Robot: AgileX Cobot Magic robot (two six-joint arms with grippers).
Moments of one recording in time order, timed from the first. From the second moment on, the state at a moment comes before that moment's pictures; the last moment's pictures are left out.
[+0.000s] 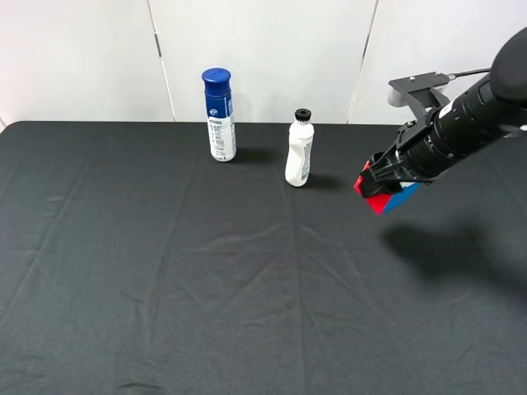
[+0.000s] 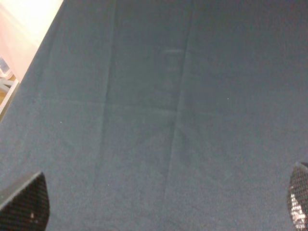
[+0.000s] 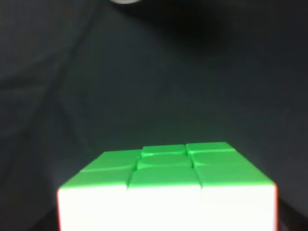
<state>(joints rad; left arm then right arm) 0.05 -0.01 -0.49 0.14 1.06 -0.12 0.27 1.56 -0.89 0.26 0.51 -0.34</state>
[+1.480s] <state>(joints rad) 0.05 -0.01 -0.49 0.14 1.06 -0.11 0.13 1.80 -0.93 0.19 0.38 -0.29</state>
